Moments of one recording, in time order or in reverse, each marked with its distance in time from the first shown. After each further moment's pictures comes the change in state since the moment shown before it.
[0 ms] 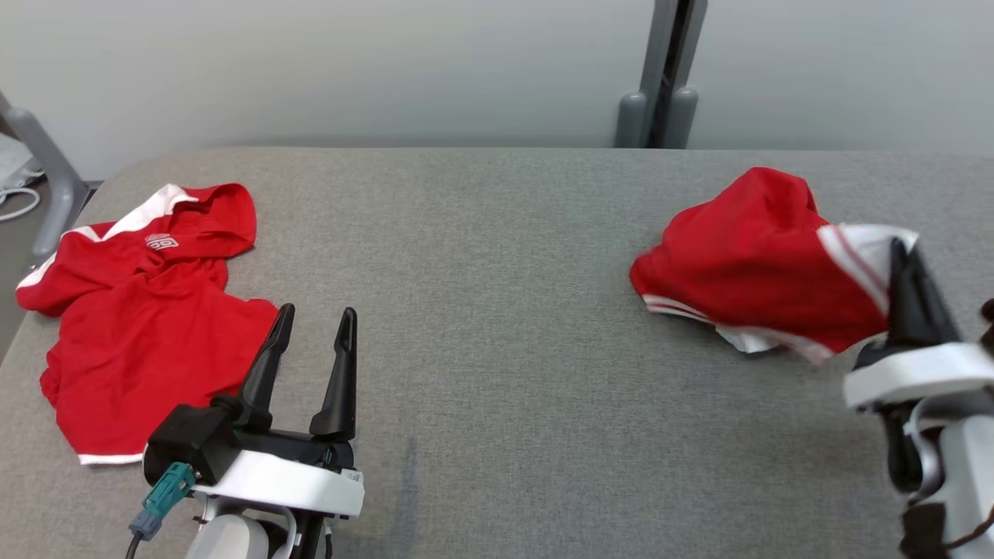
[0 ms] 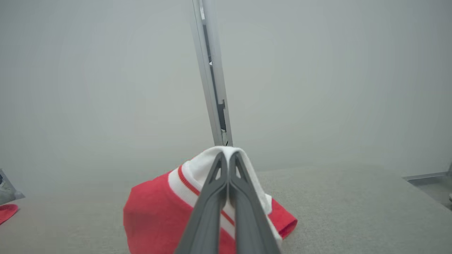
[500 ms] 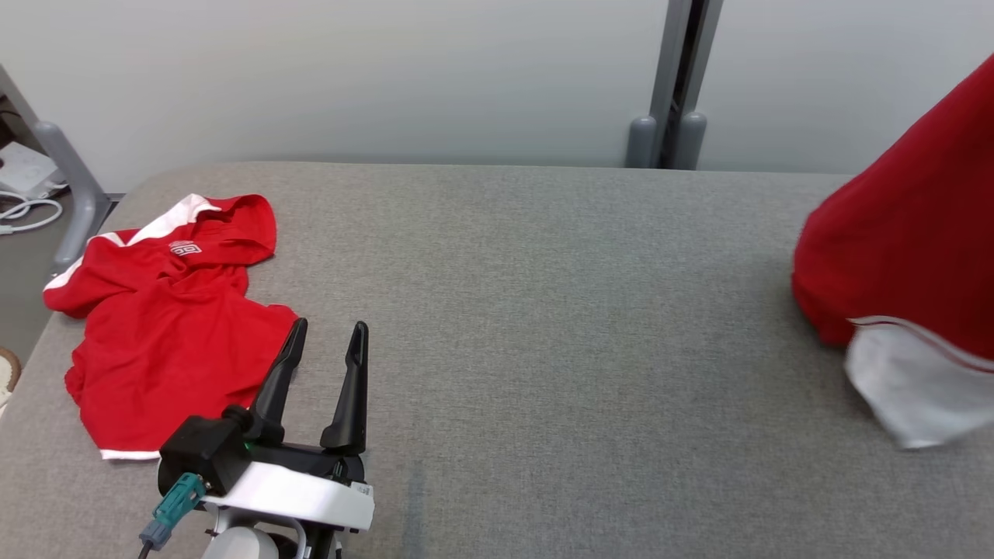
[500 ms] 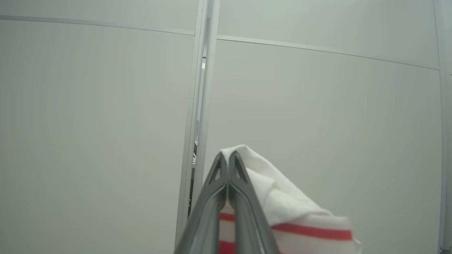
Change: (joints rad) left arm 0.022 0.000 -0.031 -0.001 -0.032 0.011 0.000; right arm -0.371 -0.187 -0.051 -0.160 -0.109 0.000 0.099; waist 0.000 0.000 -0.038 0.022
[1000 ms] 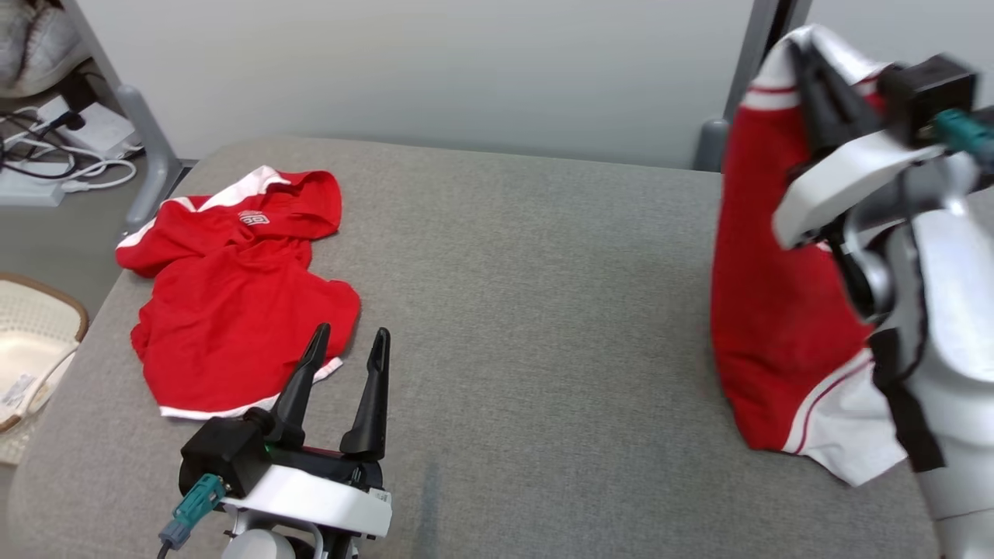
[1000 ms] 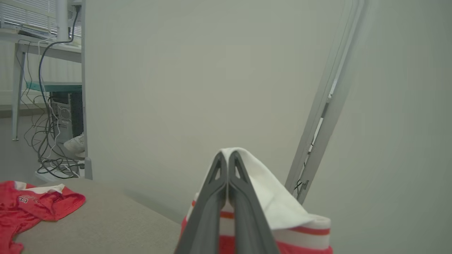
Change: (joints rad) left arm 0.002 0.000 -0.042 0.002 -0.017 0.004 0.000; right arm -0.075 0.073 0.375 0.221 0.027 0.000 0.114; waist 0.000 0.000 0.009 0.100
